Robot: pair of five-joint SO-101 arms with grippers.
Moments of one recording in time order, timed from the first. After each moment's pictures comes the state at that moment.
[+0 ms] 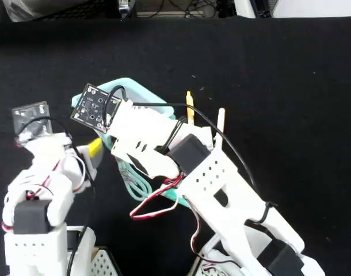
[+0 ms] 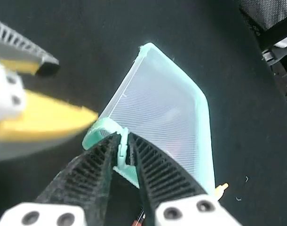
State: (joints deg) left arm -5.0 -76.9 52.5 74.7 10.8; right arm -43.6 -26.6 18.9 59.9 25.6
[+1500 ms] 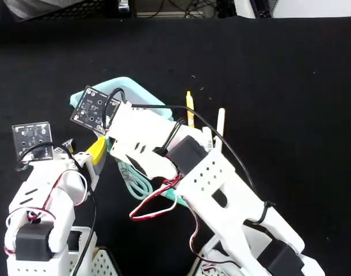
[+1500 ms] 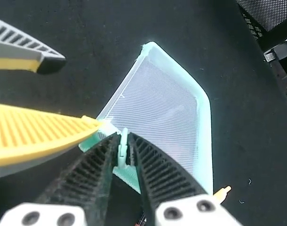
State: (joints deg) left arm -3.5 -87.3 58.3 69.7 8.1; right arm -43.8 -26.6 21.3 57.5 25.8
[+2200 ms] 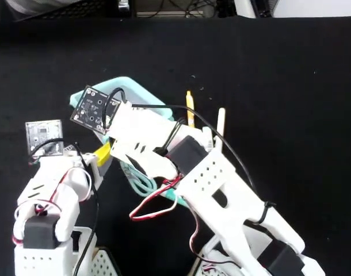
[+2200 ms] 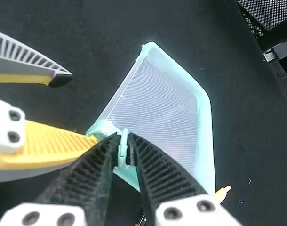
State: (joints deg) left arm -3.5 -87.3 67.1 65.3 5.8; right arm -43.7 -26.6 21.3 57.4 25.8
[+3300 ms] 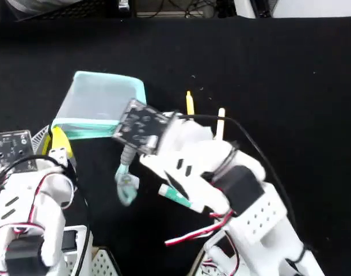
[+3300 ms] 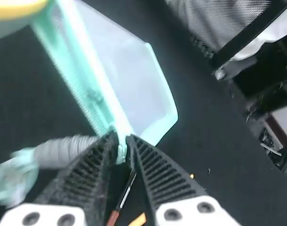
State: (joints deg) left arm -13.2 -85.2 47.3 68.4 1.0; right arm -36.2 -48.1 24.9 65.0 28.5
